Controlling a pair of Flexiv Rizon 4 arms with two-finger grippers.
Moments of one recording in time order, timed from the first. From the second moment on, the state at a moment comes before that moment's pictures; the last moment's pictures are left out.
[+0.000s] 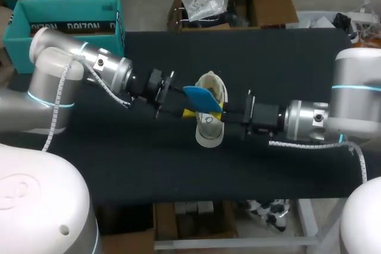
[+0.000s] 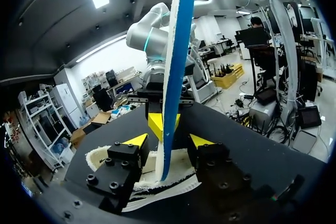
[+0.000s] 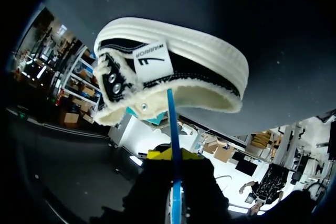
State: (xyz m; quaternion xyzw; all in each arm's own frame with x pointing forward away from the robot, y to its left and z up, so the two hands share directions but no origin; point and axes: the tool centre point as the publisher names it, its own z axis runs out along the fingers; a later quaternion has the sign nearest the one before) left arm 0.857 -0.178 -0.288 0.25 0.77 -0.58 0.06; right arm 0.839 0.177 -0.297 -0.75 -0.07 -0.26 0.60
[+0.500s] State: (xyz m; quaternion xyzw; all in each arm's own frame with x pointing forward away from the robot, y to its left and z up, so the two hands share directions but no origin) left arm 0.863 -0.181 -0.299 0.25 0.78 -0.57 0.06; right arm 0.844 0.176 -0.306 -0.75 -0.08 -0.27 0.60
